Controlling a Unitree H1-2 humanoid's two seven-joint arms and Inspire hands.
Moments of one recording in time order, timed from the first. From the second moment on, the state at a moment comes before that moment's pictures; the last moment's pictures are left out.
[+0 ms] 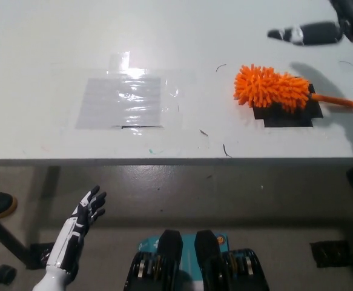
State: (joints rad) left_arm -0.02 0.16 0.01 0.12 -0.04 -0.23 -0.13; right_arm -0.83 -0.40 0.04 0.26 -0.16 -0.02 0.31
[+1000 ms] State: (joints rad) left_arm -0.11 0.16 -0.02 0.16 -0.06 -0.23 -0.16; right_arm -0.02 -0.09 0.04 -0.14 -0.08 -0.24 0.21
